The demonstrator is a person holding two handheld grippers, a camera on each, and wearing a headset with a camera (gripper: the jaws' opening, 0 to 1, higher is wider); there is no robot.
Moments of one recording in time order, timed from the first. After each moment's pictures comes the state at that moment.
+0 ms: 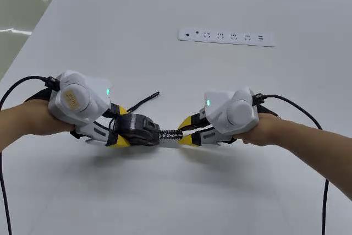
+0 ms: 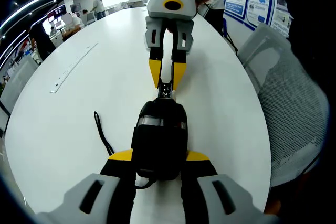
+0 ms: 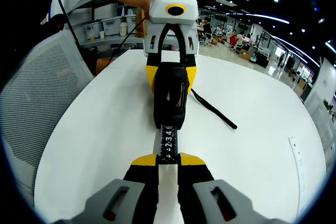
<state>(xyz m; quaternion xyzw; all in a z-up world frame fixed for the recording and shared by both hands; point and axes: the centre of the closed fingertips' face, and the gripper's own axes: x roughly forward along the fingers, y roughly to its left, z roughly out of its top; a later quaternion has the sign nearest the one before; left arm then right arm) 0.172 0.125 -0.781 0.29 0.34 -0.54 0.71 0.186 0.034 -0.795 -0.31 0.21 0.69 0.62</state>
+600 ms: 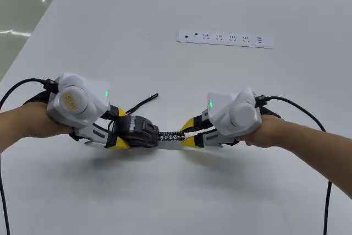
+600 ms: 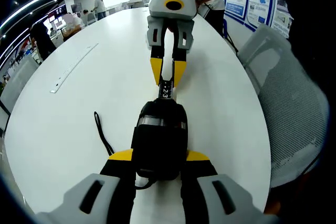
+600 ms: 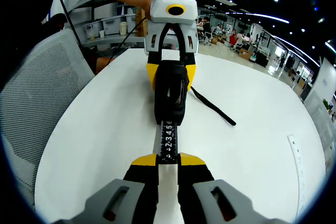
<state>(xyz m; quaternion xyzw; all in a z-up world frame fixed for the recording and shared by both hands) 0.172 0.124 -0.781 0.29 0.34 -0.54 0.71 0.185 0.026 -0.794 -0.31 0.21 0.69 0.62</state>
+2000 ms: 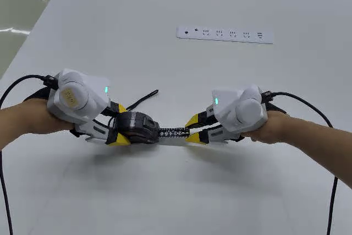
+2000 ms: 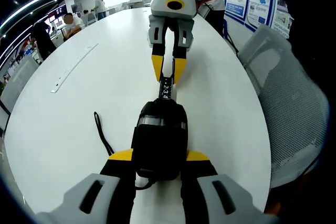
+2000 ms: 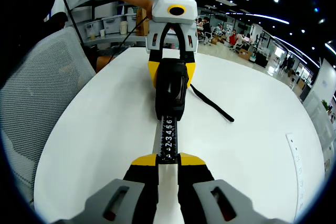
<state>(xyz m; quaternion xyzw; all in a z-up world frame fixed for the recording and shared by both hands) 0.171 0.123 -0.779 0.29 0.34 -0.54 0.71 0.185 0.016 -0.792 -0.31 0.21 0.69 0.62</state>
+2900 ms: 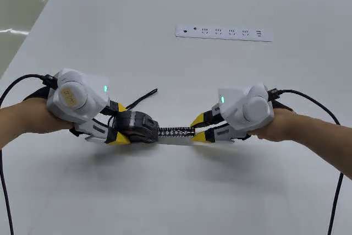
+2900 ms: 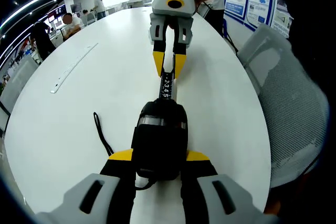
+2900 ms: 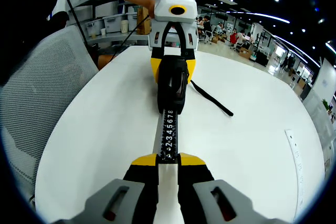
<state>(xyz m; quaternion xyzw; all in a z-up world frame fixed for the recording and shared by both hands) 0.172 0.123 -0.779 0.29 0.34 -0.54 0.71 0.186 0.004 -0.793 -0.32 0.21 0.69 0.62</state>
